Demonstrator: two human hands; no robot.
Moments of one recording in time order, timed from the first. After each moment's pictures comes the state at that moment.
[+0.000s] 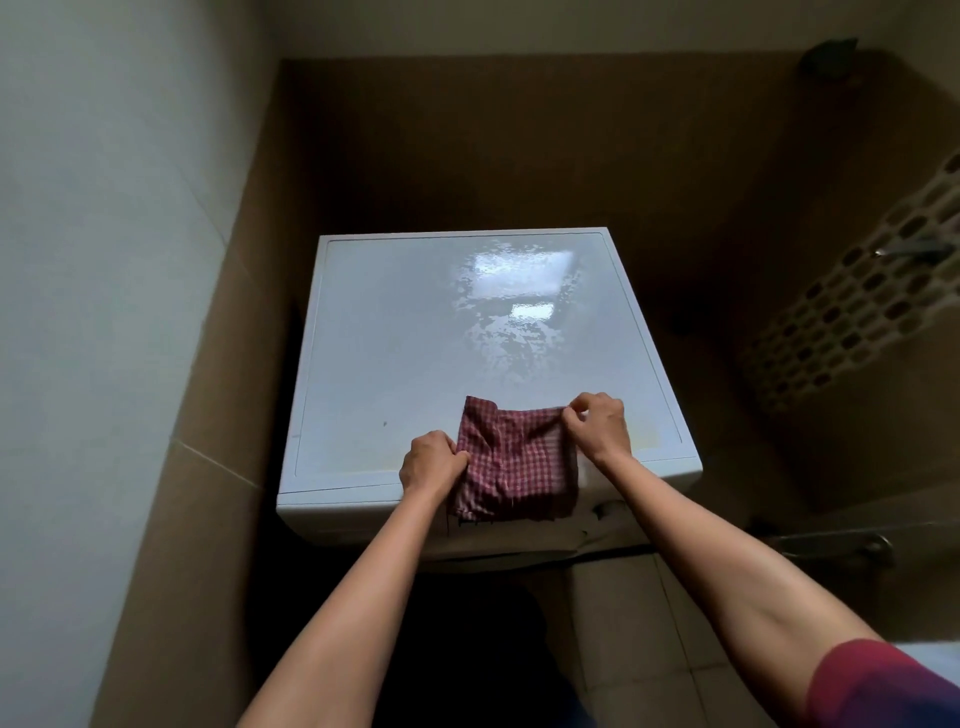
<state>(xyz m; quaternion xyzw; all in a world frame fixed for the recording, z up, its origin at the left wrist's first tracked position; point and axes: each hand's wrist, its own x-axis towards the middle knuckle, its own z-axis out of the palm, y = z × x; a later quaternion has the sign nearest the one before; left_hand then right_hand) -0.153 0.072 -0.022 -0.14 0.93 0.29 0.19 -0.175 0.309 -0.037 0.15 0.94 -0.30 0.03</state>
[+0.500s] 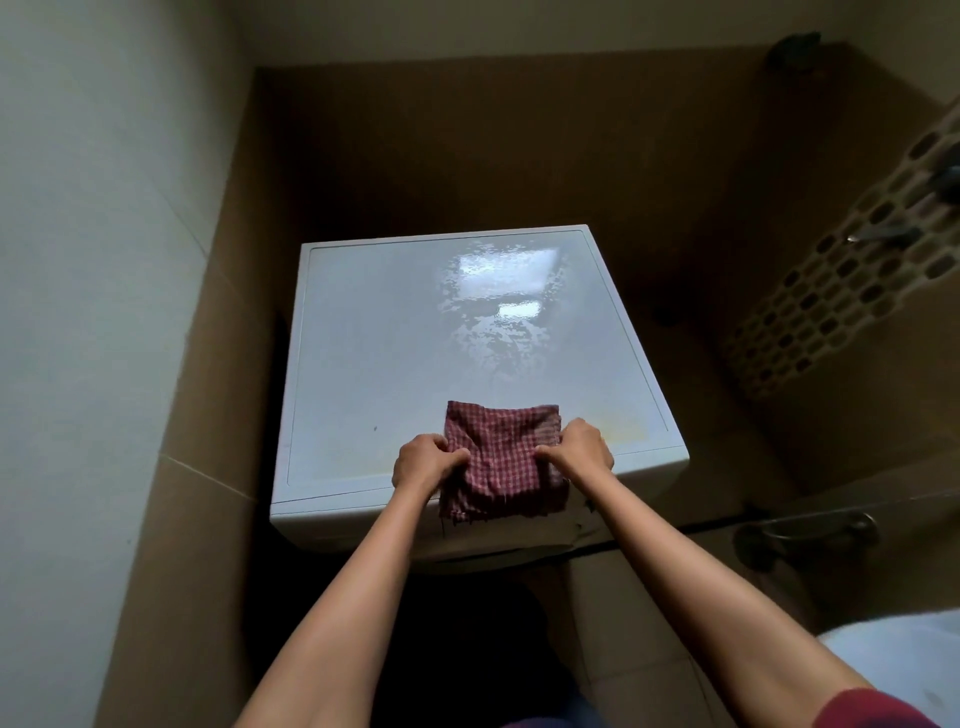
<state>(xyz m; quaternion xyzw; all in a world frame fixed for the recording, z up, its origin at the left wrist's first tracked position) -0.157 0.069 -0.016 -0.14 0.90 0.35 0.24 -0.147 0.282 -0.028 0.25 0.92 -0.26 0.18</state>
